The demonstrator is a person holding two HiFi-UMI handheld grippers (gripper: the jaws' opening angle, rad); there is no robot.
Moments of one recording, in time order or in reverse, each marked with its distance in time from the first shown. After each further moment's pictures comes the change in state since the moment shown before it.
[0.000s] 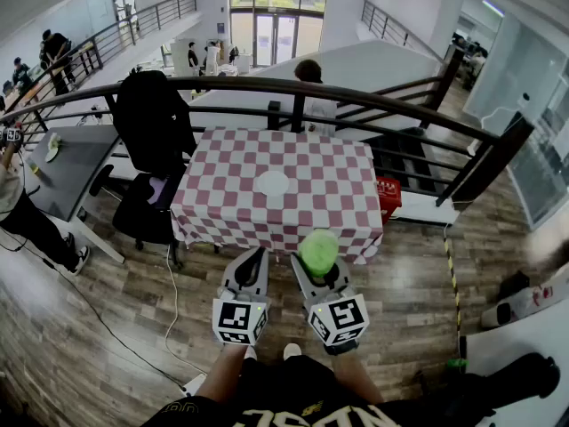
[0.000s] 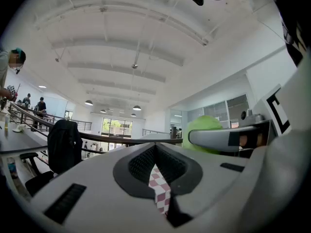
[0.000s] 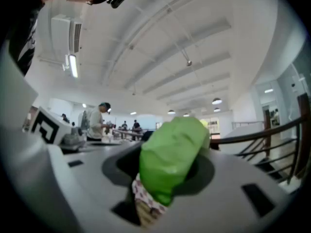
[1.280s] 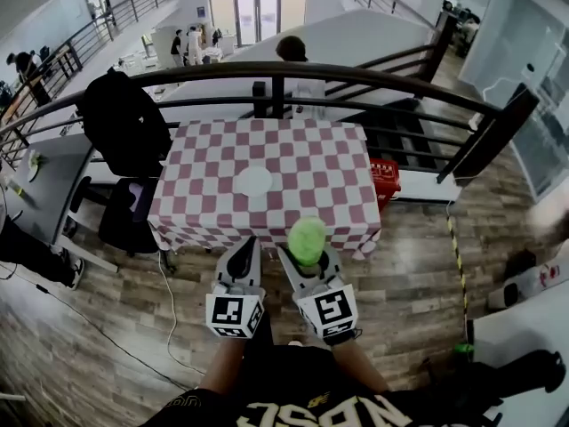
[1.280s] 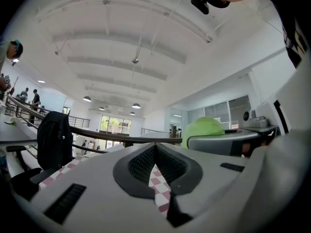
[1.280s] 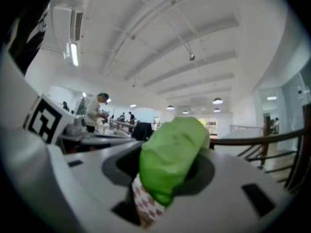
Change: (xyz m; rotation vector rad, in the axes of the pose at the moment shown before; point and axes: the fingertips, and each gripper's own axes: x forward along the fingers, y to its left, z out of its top) left arm 0.115 0.009 -0.042 -0.035 0.002 -0.011; right arm 0.066 -0.086 -0.040 -0.115 0.061 -0.008
